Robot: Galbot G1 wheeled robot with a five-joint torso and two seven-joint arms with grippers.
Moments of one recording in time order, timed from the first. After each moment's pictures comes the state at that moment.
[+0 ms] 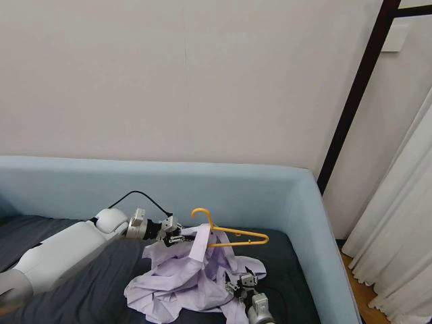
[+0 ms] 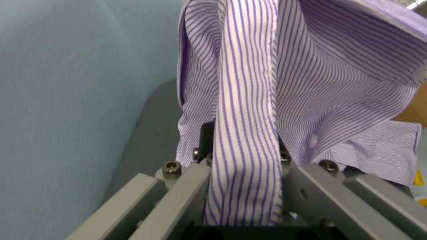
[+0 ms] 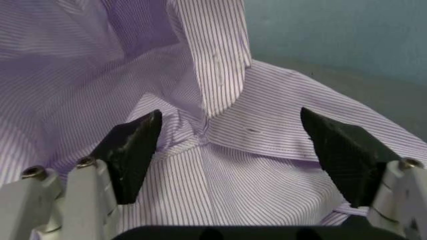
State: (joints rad) left arm 0.13 -0.79 0.68 -1.10 -0.72 -0.31 1.01; right arm -0.98 1.26 -0.20 1.30 0.41 0.09 0.31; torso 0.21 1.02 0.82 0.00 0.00
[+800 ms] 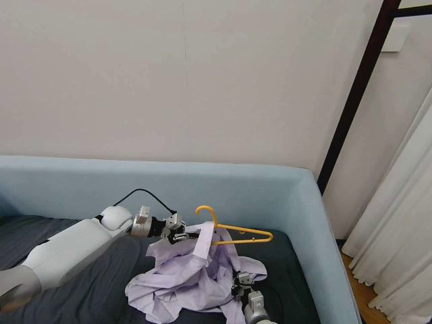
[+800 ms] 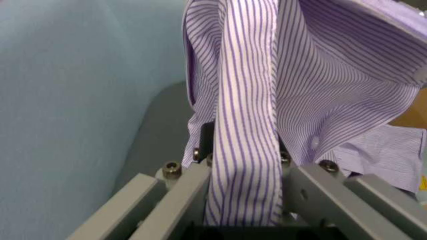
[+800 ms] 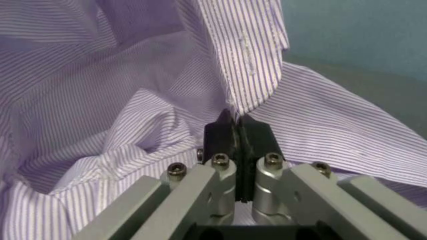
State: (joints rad) left arm 0.12 -0.80 0.67 -1.09 -0.73 -0.30 1.01; right arm -0.97 1.28 -0.18 1.26 0.40 0.09 0.30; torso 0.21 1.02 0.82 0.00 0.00
